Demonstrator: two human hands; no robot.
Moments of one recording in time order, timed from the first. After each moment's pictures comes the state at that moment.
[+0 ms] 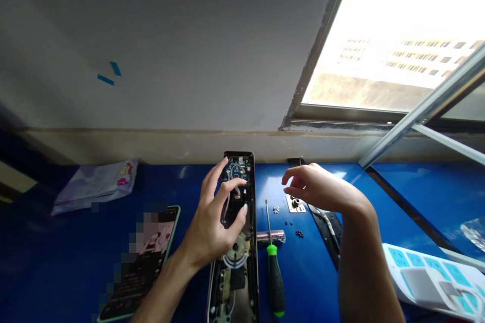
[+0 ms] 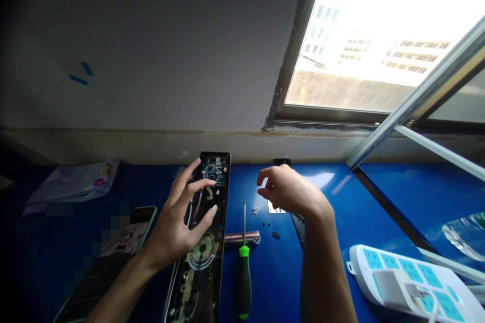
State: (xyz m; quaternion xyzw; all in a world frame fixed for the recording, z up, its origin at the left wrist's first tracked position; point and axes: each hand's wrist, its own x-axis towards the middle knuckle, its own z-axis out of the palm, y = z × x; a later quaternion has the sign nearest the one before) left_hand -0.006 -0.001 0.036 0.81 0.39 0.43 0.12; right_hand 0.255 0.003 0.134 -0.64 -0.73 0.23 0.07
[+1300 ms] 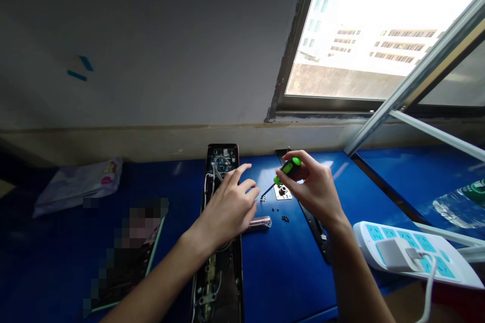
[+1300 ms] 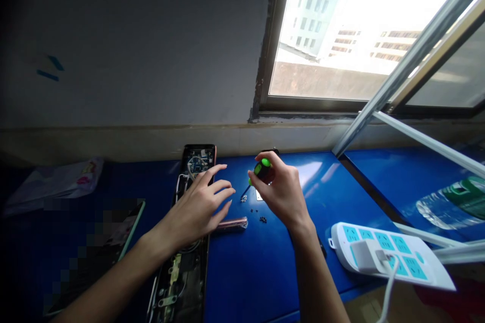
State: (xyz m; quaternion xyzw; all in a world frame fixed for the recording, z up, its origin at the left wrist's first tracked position) left_hand 0.046 0.001 0.060 0.94 0.28 0.21 0.02; right_hand 0.260 -0.042 0.094 -0.61 -0.62 0.17 0.46
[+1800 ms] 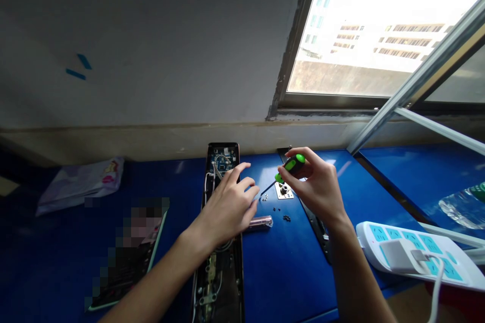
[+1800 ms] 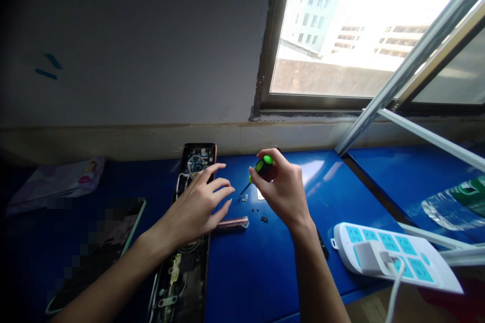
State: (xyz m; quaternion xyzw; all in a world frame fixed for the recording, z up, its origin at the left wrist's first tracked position) left_hand 0.044 0.003 0.059 0.93 0.28 0.23 0.04; right_hand 0.258 -0.040 0.094 -0.62 -0.60 0.14 0.48
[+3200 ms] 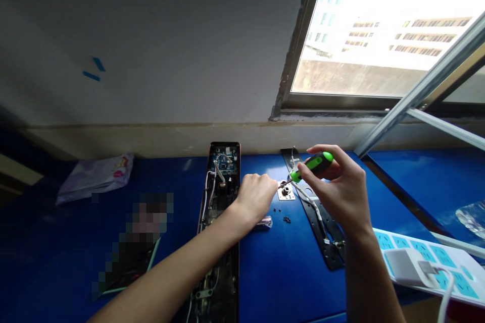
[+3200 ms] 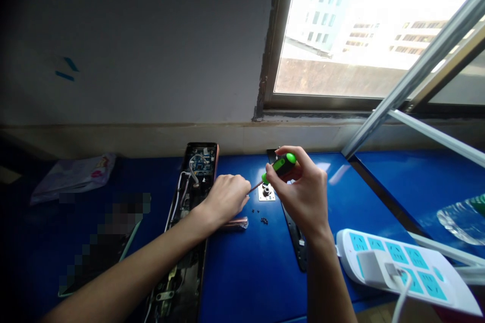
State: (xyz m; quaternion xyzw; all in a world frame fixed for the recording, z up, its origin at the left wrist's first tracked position) left_hand 0.120 0.010 0.087 0.90 0.42 -0.05 0.07; right_hand 0.276 -0.053 0.110 -0.63 -0.55 0.11 0.54
